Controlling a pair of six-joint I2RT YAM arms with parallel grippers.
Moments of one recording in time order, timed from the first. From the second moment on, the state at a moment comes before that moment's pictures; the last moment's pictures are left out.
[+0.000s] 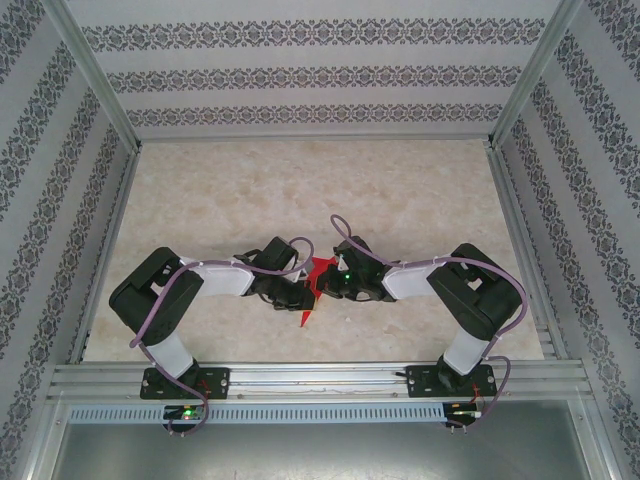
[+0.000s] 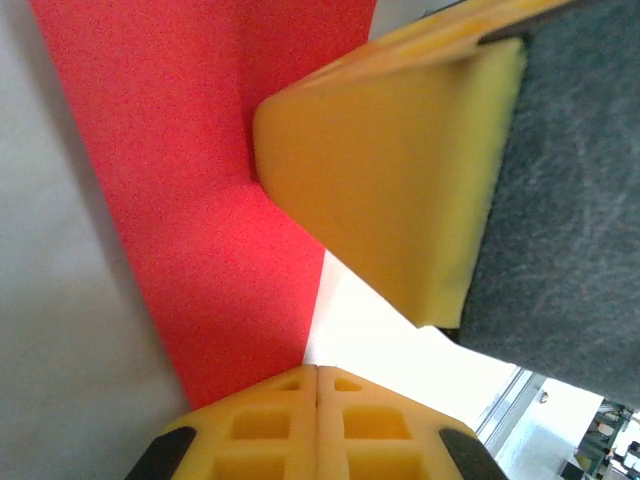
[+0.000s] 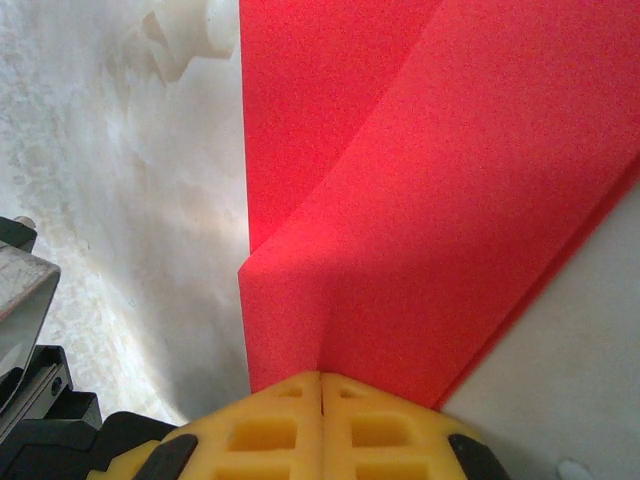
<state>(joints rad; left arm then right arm) -0.65 1.69 0.73 -0.15 0.64 -0.61 0.72 1.73 0.65 0.21 -0.41 1.02</state>
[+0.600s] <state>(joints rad) -0.67 1.60 0.65 -0.23 0.65 -0.56 0.72 1.73 0.65 0.21 -0.42 1.02</state>
